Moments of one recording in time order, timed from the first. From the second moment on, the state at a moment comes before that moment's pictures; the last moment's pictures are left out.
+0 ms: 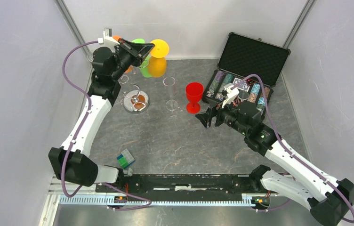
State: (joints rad) left arm -0.21 1.36 1.35 0.11 0.32 -1.13; right arm 0.67 0.88 0.74 -0.07 -0.10 0.29
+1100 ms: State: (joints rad) left arm -0.66 1.11 1.00 0.56 0.39 -1.86; right arm 0.67 0.82 0.35 1.17 -0.13 0.90
